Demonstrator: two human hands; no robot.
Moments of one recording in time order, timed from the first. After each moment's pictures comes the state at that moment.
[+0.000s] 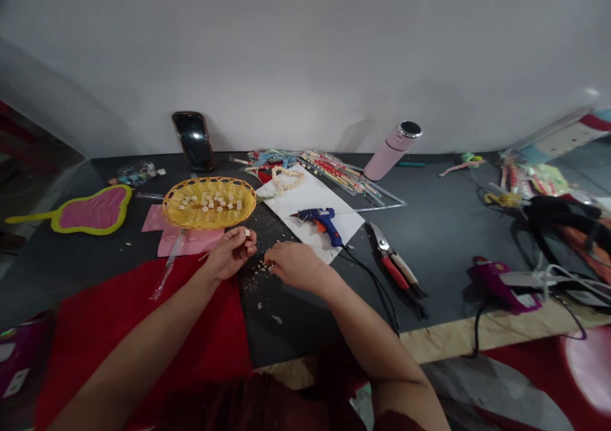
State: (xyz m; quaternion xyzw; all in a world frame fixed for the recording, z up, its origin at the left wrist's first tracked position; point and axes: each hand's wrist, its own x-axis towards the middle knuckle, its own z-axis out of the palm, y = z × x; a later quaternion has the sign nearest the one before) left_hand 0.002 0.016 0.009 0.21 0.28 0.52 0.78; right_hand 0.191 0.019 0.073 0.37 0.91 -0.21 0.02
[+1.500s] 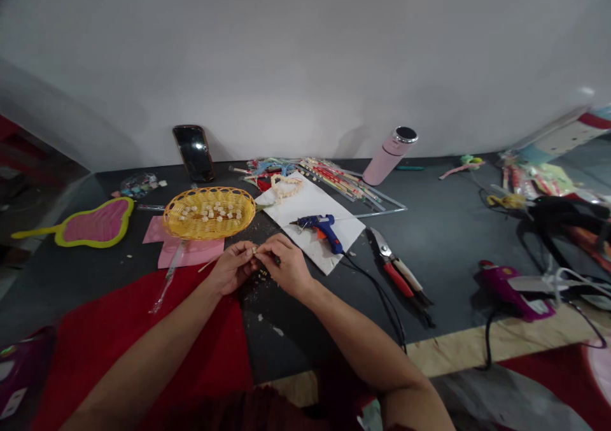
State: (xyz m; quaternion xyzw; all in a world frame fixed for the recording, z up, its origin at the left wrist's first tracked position) left_hand 0.009 0.012 0.004 0.24 0.33 0.48 0.78; right_hand 0.169 0.015 0.029 0.40 0.75 -0.31 -0.43
